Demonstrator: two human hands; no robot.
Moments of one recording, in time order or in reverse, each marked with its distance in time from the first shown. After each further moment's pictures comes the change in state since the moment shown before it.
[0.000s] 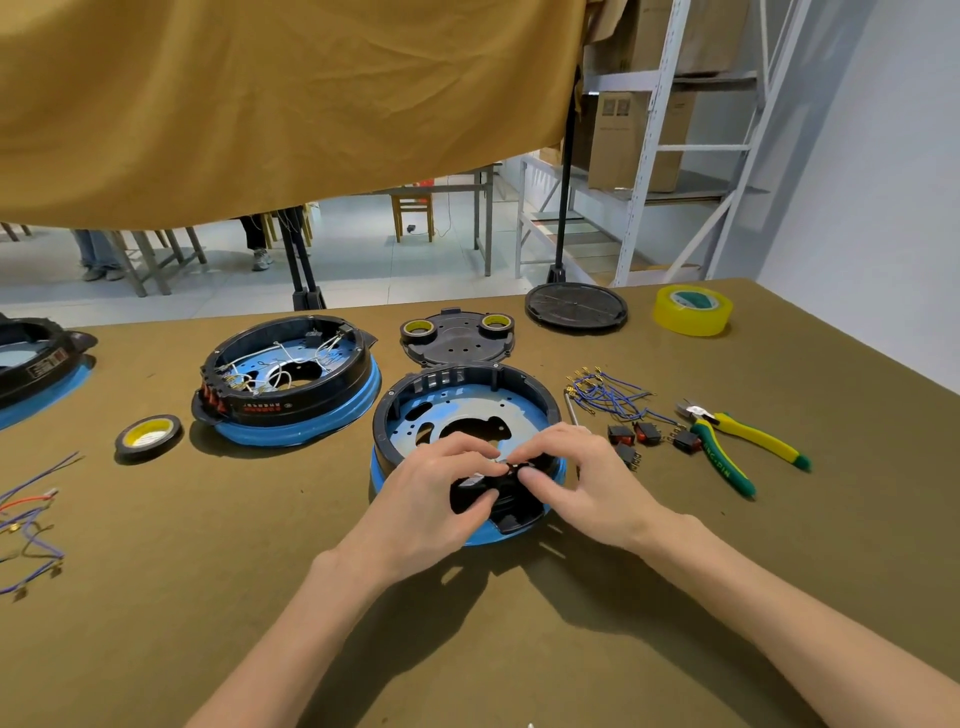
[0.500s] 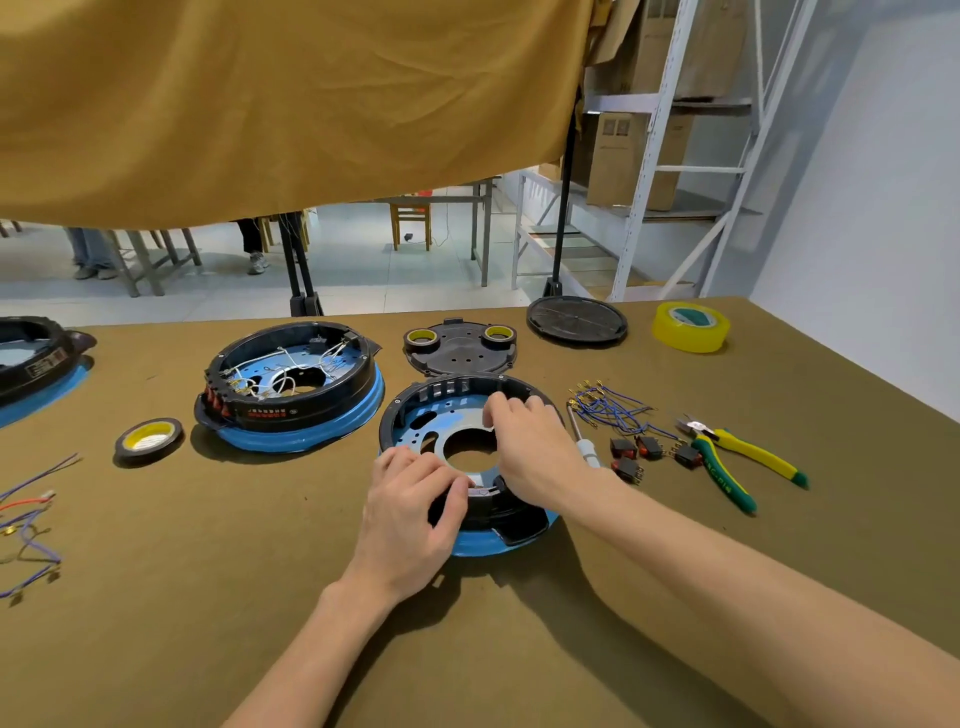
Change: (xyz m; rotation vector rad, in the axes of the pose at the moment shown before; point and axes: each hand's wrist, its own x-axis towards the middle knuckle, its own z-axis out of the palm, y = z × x) left_hand -0.017 -0.020 0.018 0.111 0.336 -0.091; right_hand 0.071 -0.019 0.039 -0.657 -0.115 0.101
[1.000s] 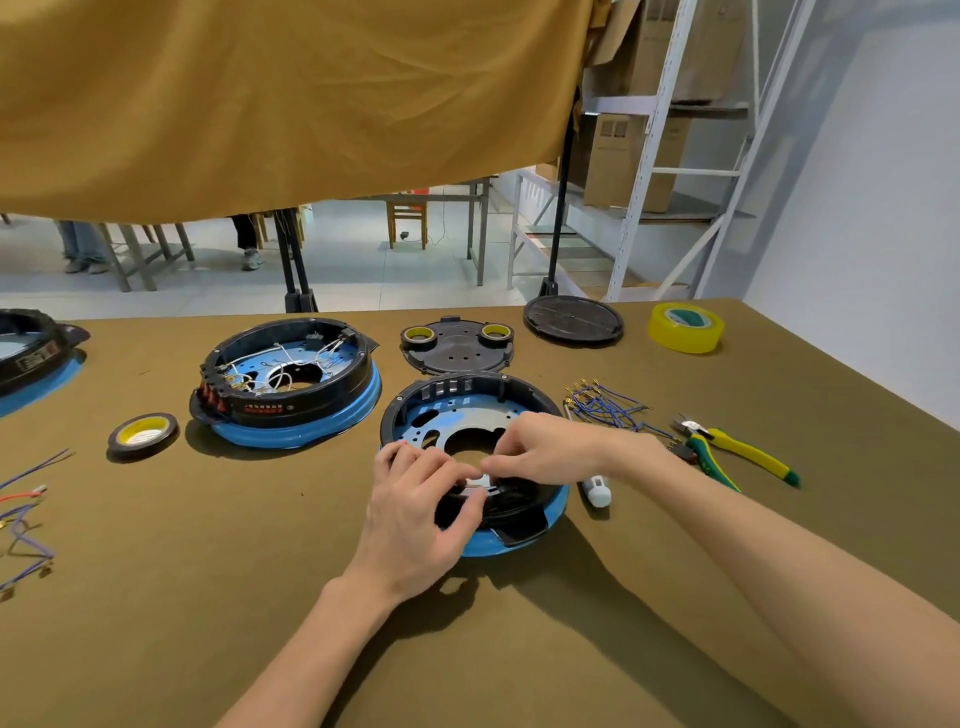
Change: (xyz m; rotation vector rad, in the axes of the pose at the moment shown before) left_hand -0.002 0.003 0.001 -0.005 0.014 0.070; right_hand 0.004 0.017 -0.050 0.409 -0.589 -0.078
